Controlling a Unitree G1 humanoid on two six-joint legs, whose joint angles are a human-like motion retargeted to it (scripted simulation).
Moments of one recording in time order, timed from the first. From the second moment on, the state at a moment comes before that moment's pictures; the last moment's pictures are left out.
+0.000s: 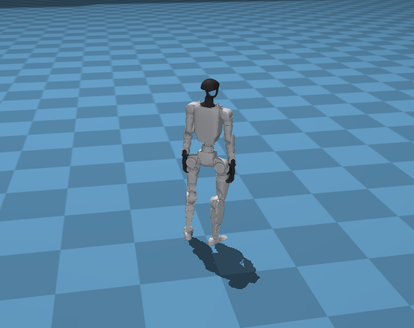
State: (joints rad) left arm -0.01 0.11 0.20 1.66 0.05 0.12 -0.13; right arm -0.01 -0.11 0.01 1.52 -0.78 0.16 0.15; waist -0.12 0.02 -0.14; left_leg -0.05 0.10 0.36 0.07 -0.13 -0.11; right_leg 0.00 -0.07 -0.43 0.01 -0.02 -0.02
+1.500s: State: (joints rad) left arm -0.13 0.20 0.10 1.42 0.03 0.11 -0.09; right arm 0.01 -0.18 -0.05 1.65 -0.68 0.19 0.04; waist -0.06 0.00 -0.07; left_leg -0.06 0.03 0.36 0.07 -0.10 -0.07; right_leg 0.03 -0.16 -0.53 0.01 0.02 0.02
